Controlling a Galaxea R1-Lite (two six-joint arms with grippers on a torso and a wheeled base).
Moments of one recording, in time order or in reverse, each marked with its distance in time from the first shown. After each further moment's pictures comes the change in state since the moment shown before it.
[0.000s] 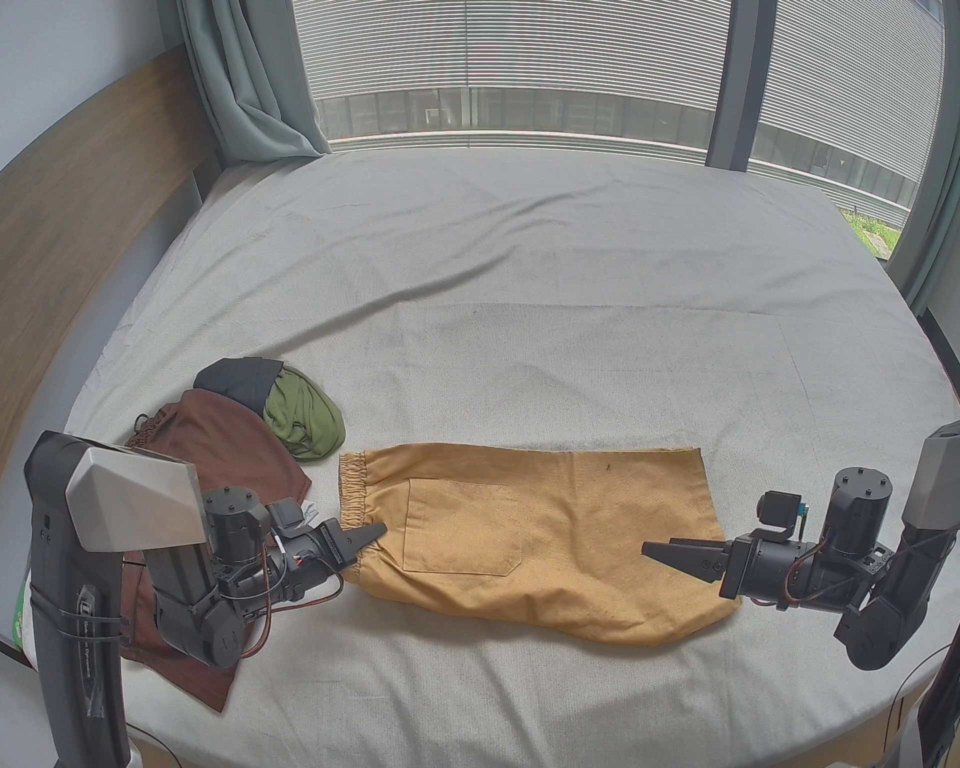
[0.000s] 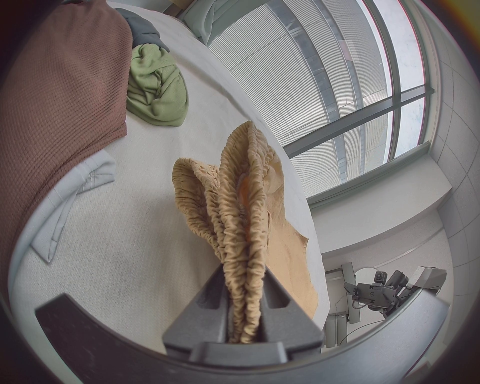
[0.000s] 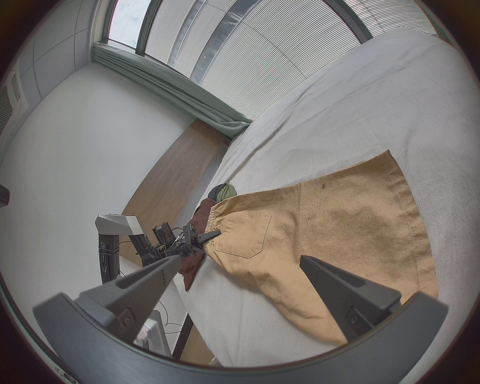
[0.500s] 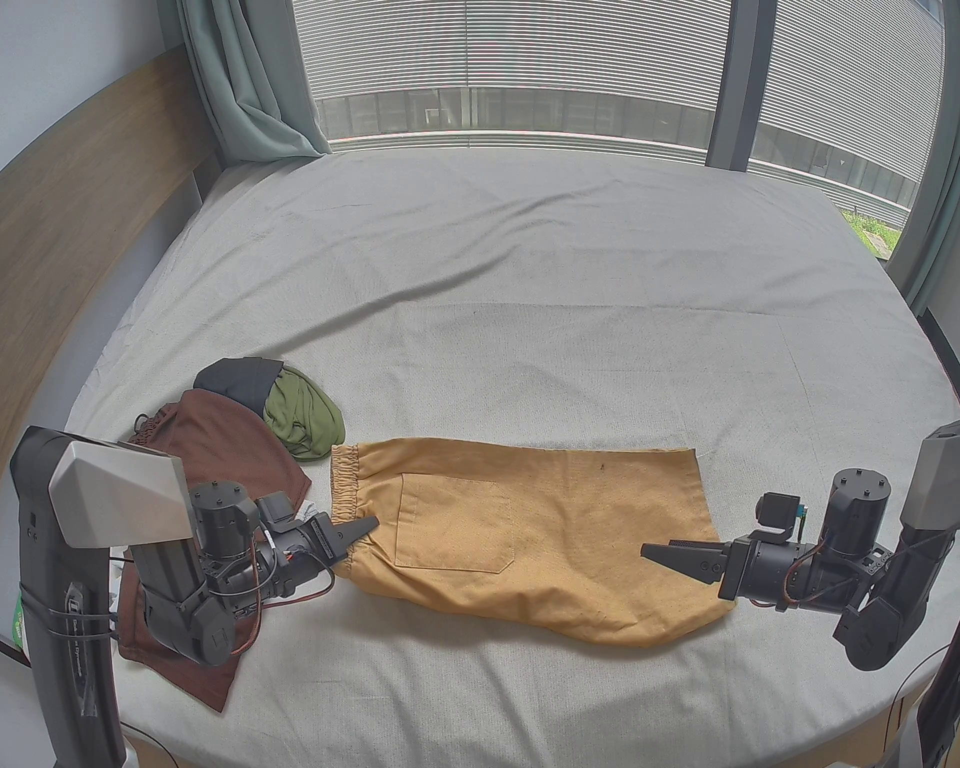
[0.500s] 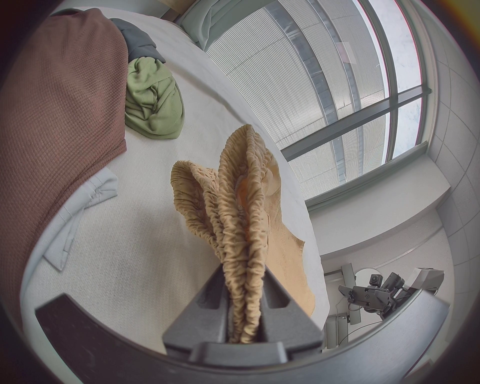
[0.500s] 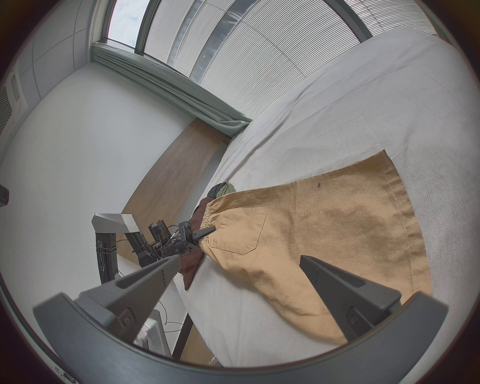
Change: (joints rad) left arm 0.017 -0.041 0.026 0.000 -0.004 0.008; right arm 0.000 0.006 0.001 0.000 0.000 -0.001
